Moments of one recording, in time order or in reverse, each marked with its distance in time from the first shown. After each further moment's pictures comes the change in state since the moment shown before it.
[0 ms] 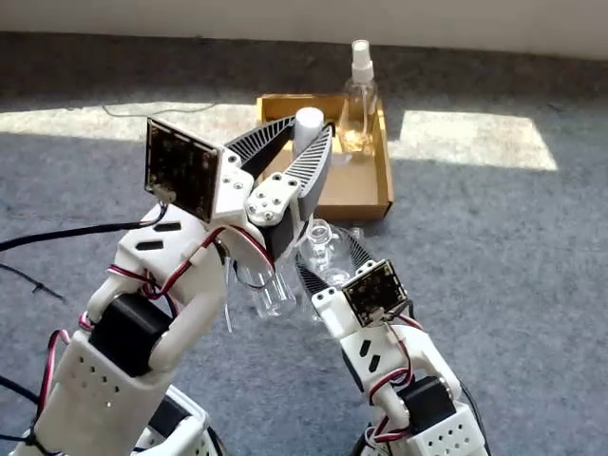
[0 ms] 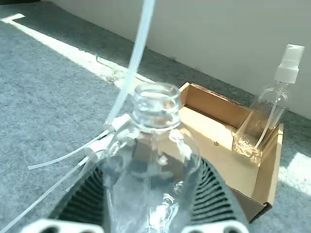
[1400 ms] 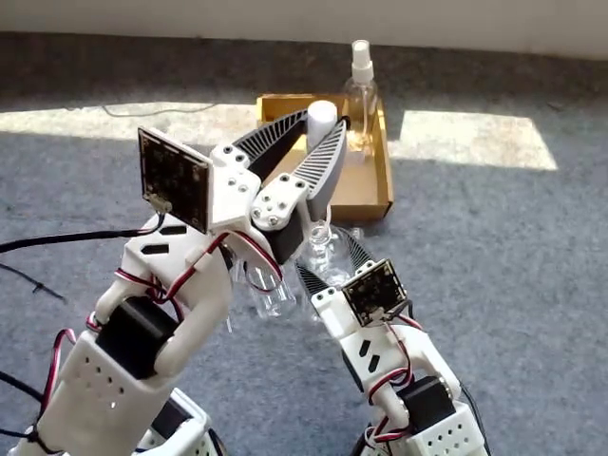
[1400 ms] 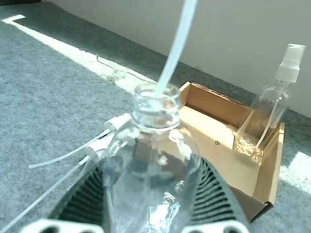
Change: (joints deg) left arm 2.6 0.0 1.9 -6.2 1.5; right arm 0.0 0.0 0.0 0.0 -0.2
